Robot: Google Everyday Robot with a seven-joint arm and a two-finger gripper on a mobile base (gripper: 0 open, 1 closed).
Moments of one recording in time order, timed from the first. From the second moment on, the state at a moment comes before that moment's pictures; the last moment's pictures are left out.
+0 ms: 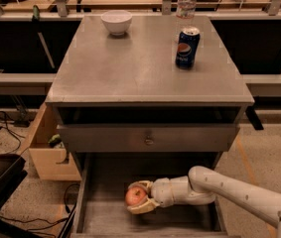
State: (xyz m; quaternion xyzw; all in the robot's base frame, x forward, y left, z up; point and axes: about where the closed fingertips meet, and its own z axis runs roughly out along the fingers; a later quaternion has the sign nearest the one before) arm 0.461 0.019 0.448 -0.52 0.60 0.49 0.37
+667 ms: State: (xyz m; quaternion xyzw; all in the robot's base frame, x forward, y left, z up) arm 0.467 0.041 0.417 -0.54 0.63 0.44 0.35
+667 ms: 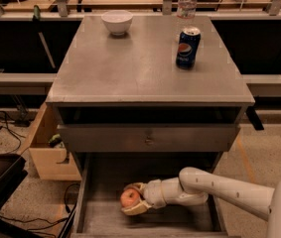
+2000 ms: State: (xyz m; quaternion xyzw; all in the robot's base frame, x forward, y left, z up) arm 0.464 0.046 0.416 -0.54 0.63 0.44 0.35
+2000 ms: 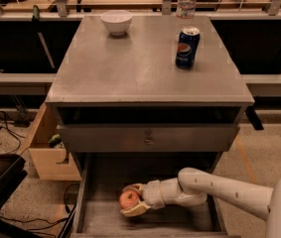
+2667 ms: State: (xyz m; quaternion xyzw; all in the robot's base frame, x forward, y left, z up) arm 0.463 0.050 0.416 -0.54 0.63 0.44 0.35
